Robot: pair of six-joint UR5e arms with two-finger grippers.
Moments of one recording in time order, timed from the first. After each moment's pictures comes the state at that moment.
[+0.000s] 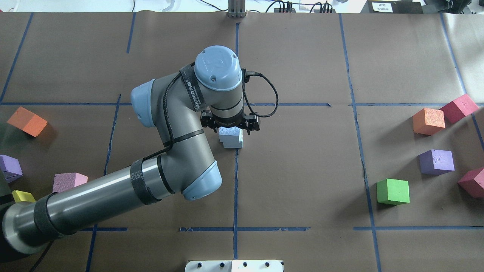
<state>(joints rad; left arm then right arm) -0.61 -2.48 -1.62 -1.40 -1.96 -1.10 1.52 -1.57 1.78 -1.69 2.42 0.02</state>
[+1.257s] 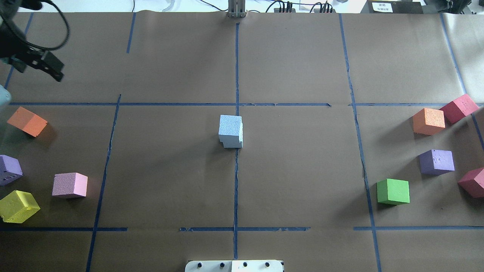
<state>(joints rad) -1.30 -1.89 -1.79 -1.25 -2.28 -0.16 1.56 -1.67 1.64 -1.43 2.41 0.04</state>
